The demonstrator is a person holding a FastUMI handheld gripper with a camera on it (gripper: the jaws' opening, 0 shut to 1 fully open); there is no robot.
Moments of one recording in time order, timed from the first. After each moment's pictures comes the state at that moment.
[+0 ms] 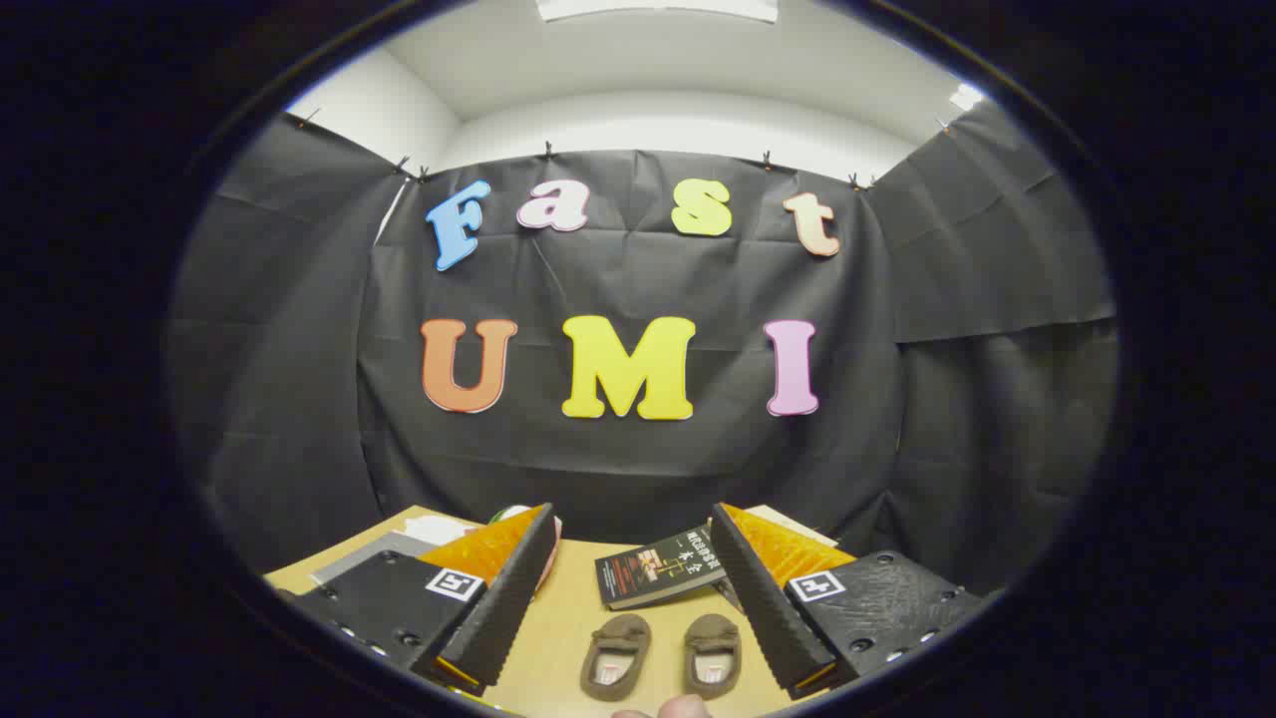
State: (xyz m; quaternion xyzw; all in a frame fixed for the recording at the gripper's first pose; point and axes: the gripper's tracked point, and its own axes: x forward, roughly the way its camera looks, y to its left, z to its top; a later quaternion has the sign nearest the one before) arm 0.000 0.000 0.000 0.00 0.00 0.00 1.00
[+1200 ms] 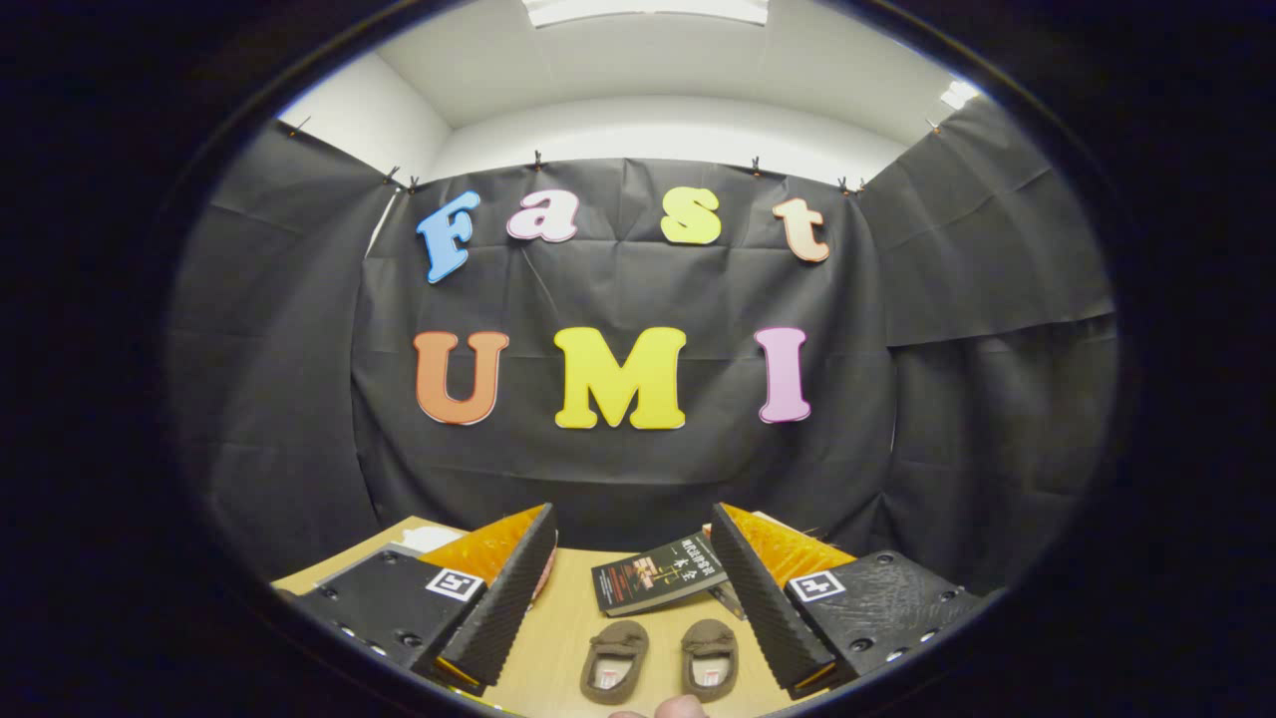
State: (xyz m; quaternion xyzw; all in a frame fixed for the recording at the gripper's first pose) arm -0.005 -0.009 0.015 0.01 -0.01 -0.01 1.00
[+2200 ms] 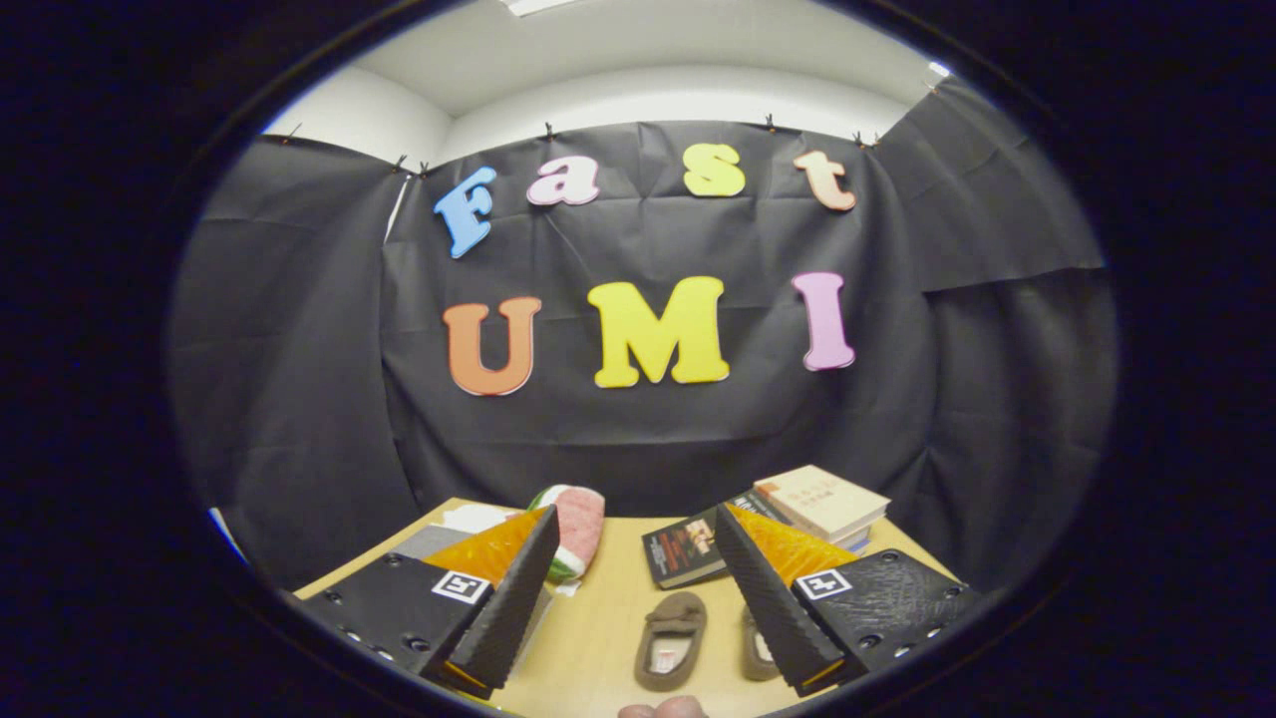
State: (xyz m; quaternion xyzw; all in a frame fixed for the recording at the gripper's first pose) arm 0.014 0.055 -0.056 0.05 0.06 0.06 1.00
